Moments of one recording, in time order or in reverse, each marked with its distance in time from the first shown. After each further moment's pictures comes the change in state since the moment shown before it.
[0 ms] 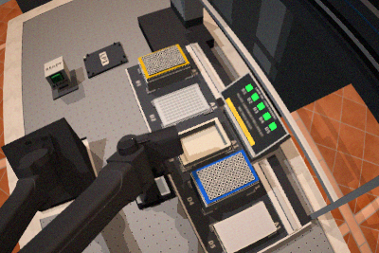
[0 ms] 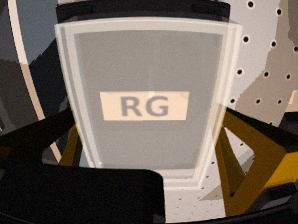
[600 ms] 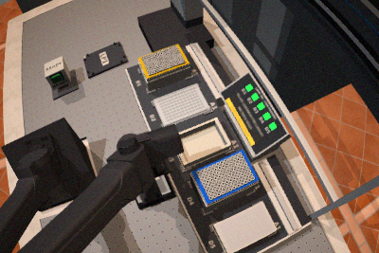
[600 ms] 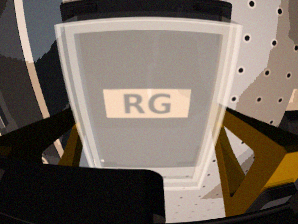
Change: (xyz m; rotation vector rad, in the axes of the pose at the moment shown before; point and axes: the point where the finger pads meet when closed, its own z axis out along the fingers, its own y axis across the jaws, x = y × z) arm 0.001 0.002 -0.002 -0.004 0.000 -0.002
